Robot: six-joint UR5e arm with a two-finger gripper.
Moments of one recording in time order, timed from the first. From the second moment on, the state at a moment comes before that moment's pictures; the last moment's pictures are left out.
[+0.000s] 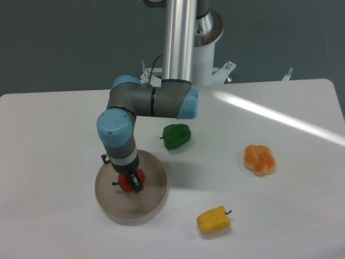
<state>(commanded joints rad) 2.05 -2.20 -1.40 -1.04 1.55 0.94</state>
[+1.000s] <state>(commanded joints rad) 2.05 -2.20 -1.41 -1.04 1.55 0.94</state>
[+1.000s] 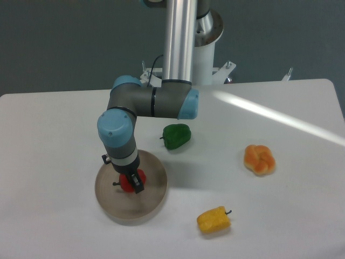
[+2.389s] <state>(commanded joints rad) 2.43 -2.06 -1.40 -1.06 1.57 1.46</state>
